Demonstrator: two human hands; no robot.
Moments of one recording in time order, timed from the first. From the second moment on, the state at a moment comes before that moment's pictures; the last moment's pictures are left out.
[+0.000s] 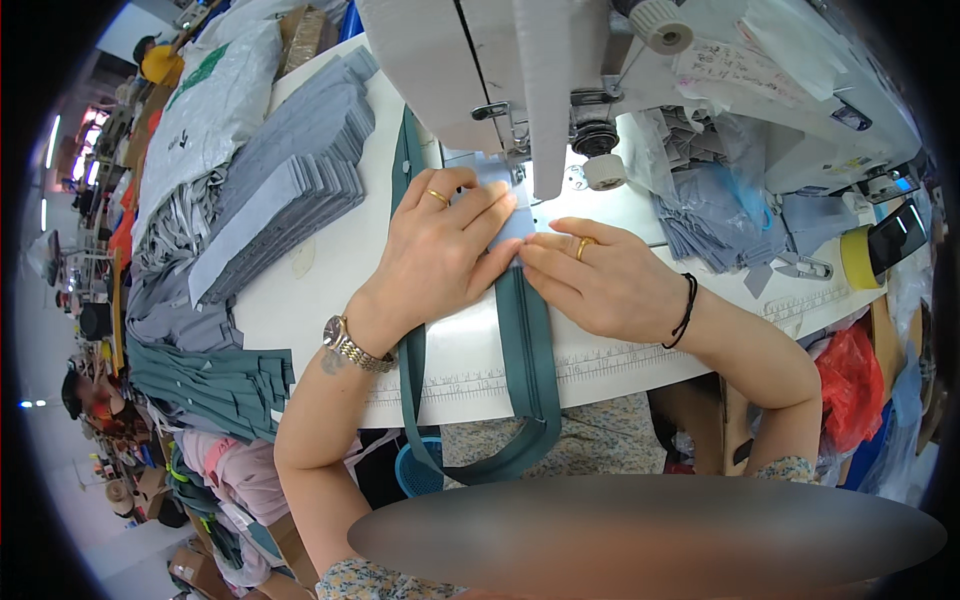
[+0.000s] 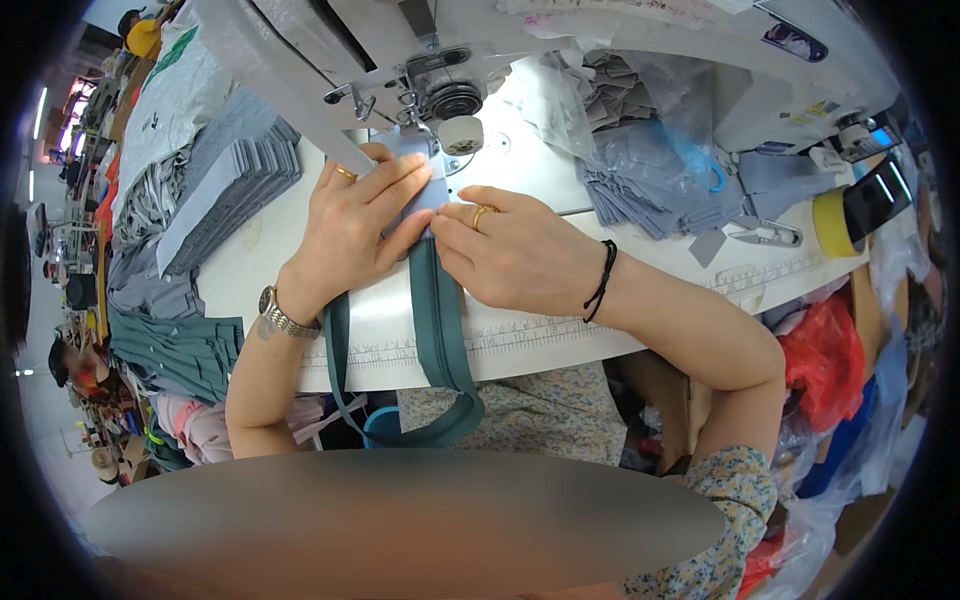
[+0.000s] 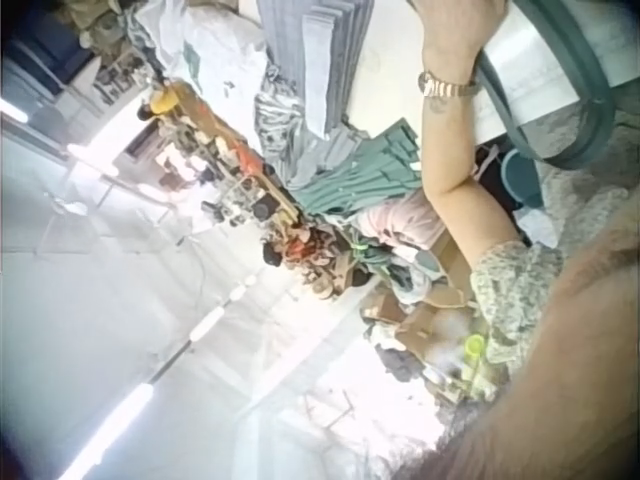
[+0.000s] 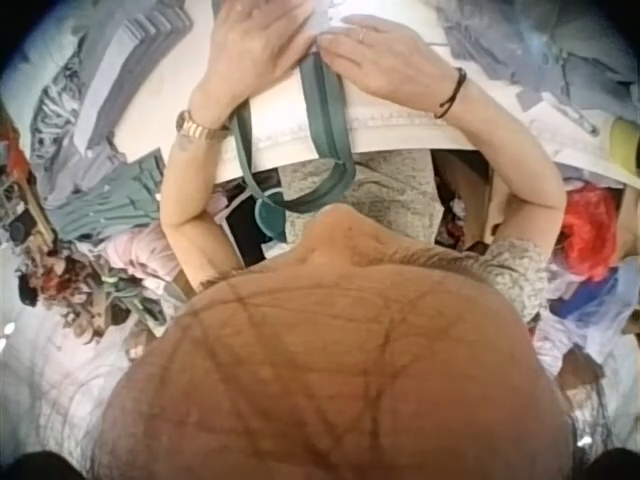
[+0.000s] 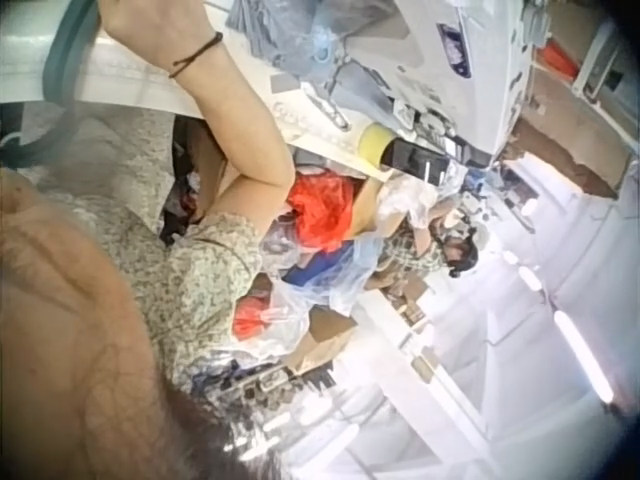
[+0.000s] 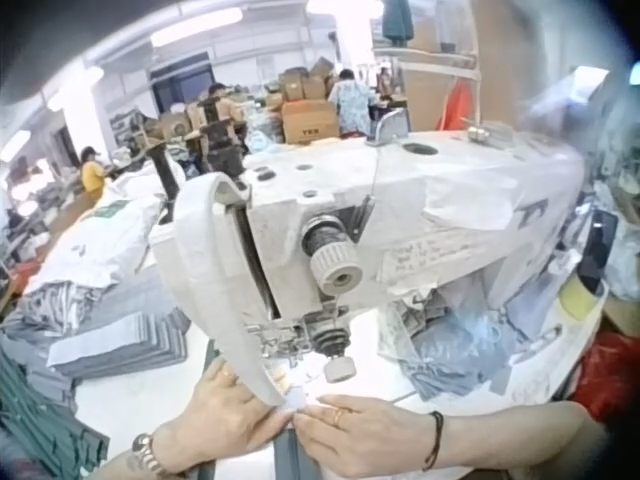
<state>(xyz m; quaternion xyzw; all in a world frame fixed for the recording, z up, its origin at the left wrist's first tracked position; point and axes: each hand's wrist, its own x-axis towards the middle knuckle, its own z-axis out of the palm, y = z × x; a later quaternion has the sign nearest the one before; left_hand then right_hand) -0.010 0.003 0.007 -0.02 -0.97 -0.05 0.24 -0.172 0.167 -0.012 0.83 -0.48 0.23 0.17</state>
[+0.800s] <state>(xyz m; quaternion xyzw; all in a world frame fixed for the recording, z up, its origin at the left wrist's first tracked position) -0.020 -0.012 -0.008 0.05 -0.97 -0.05 0.24 -0.180 0.148 -0.016 0.77 -0.57 0.27 0.10</state>
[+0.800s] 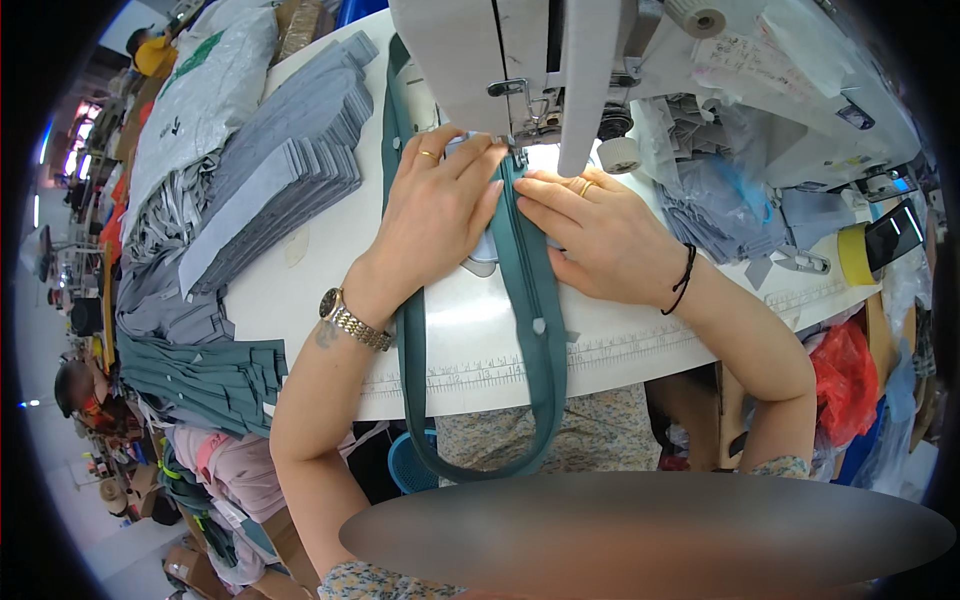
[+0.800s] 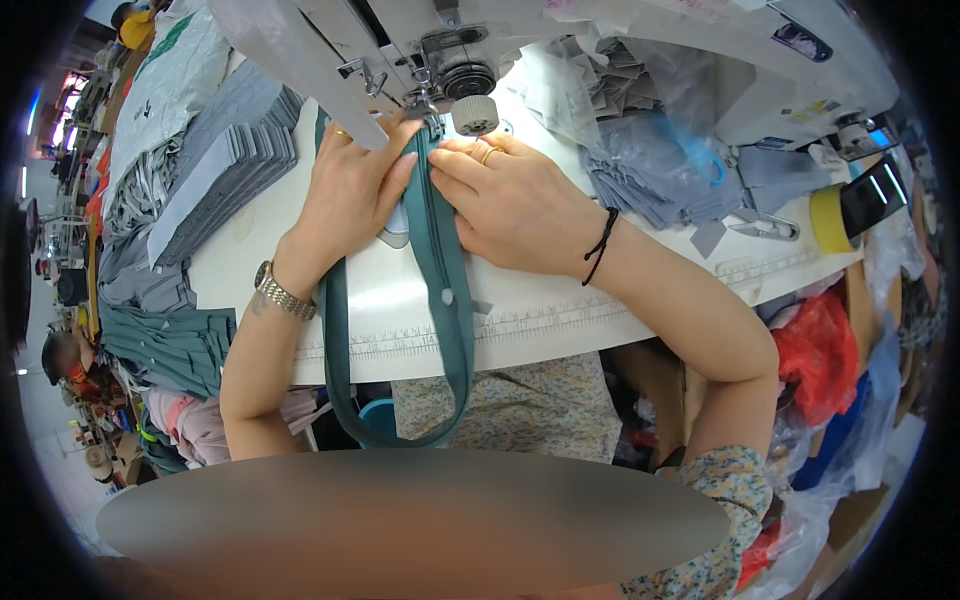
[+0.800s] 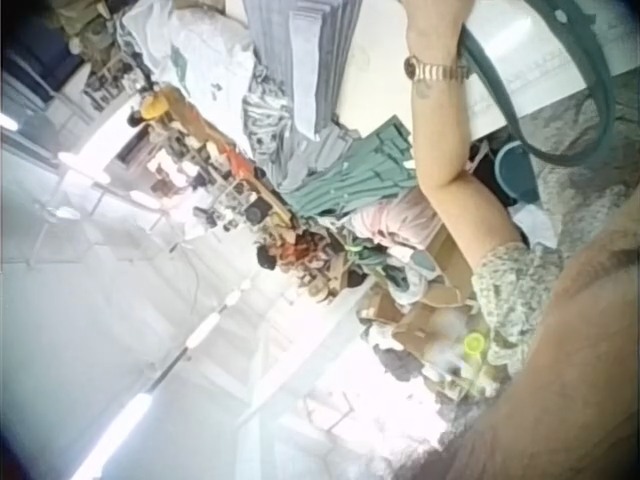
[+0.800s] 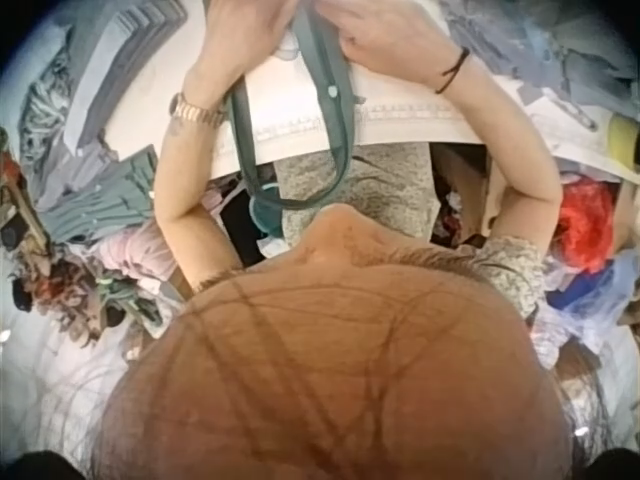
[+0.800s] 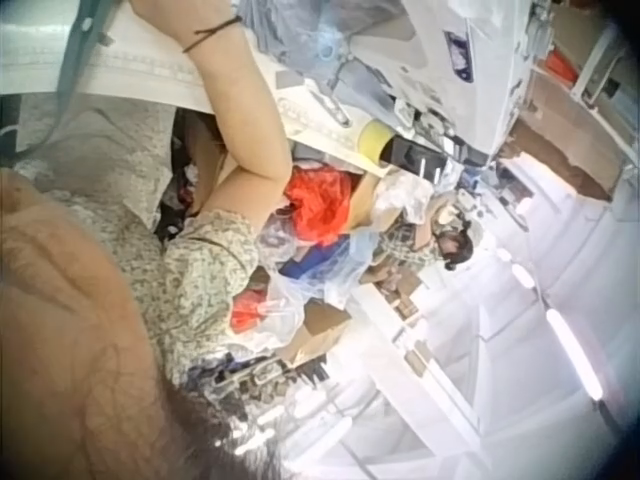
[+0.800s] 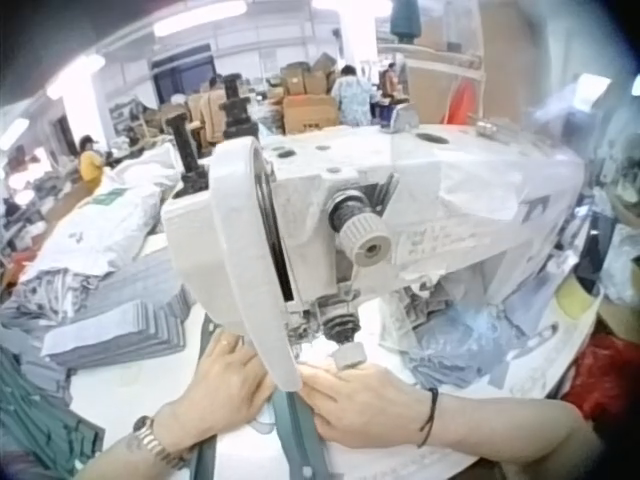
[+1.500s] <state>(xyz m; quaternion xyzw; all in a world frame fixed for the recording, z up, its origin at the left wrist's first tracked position) 0.057 0.057 0.017 0.00 -0.98 -0.06 0.18 -0.175 0.150 -0.007 0.74 -0.62 0.25 0.03</state>
